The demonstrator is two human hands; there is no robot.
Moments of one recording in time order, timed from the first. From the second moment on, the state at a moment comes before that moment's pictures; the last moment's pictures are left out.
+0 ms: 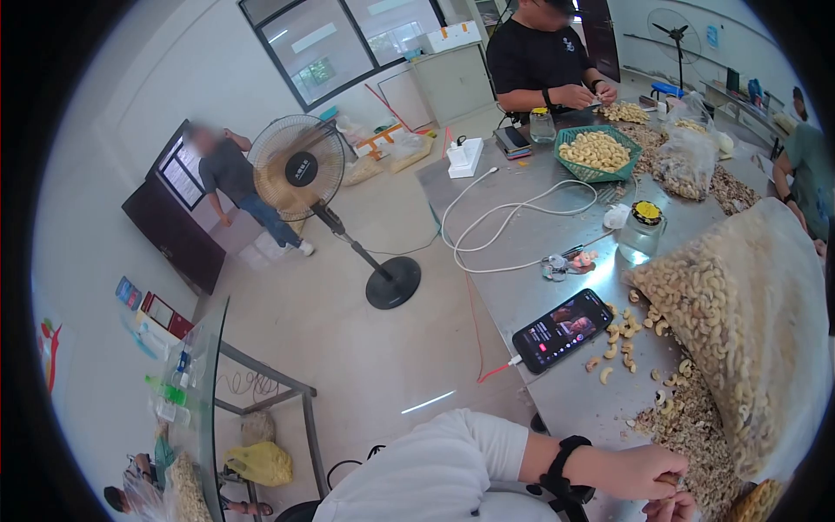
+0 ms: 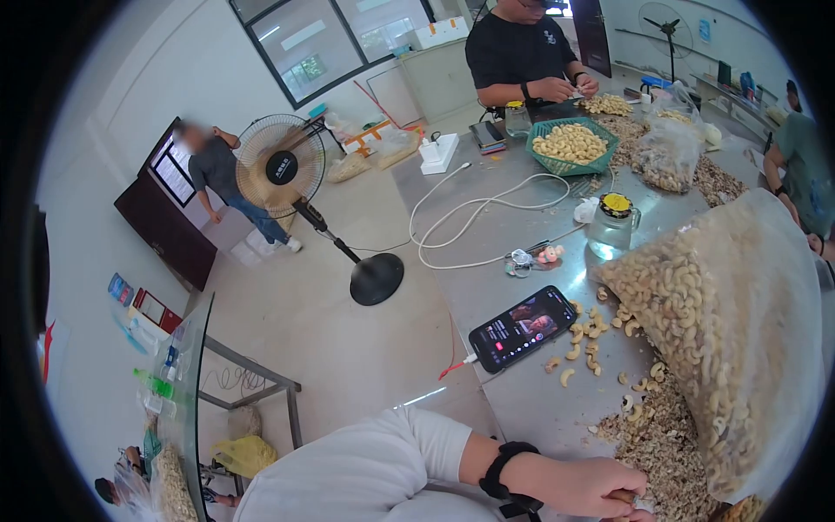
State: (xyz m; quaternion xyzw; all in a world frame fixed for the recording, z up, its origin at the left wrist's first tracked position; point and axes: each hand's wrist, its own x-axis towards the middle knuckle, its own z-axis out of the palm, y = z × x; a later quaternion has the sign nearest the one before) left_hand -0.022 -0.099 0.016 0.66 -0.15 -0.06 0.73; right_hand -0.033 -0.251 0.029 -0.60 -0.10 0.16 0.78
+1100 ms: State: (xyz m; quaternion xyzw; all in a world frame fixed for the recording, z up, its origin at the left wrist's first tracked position) left_hand -0.015 -0.105 0.025 0.68 -0.11 -0.14 0.71; right_hand -0.026 -0.261 0.025 -0.57 0.05 0.20 0.79
